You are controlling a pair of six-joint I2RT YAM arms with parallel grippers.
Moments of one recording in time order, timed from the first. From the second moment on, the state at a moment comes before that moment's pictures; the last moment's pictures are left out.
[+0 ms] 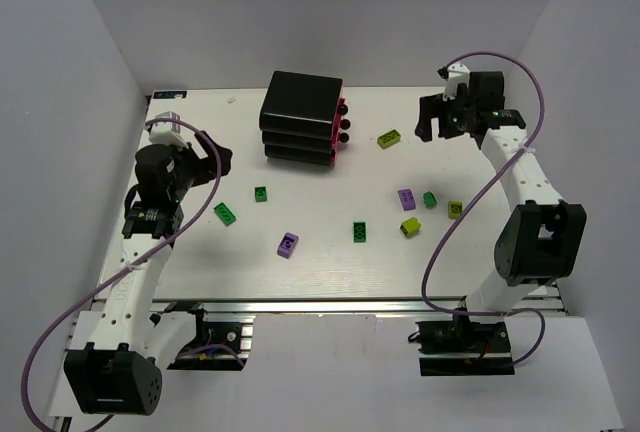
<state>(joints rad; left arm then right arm) -0.03 0.94 0.85 -0.19 0.13 -0.38 0.05 1.64 1.47 -0.52 -0.31 -0.17</state>
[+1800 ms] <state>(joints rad) -0.04 1.07 0.82 -0.09 0.41 -0.54 0.24 2.38 1.99 0.03 -1.08 -0.14</state>
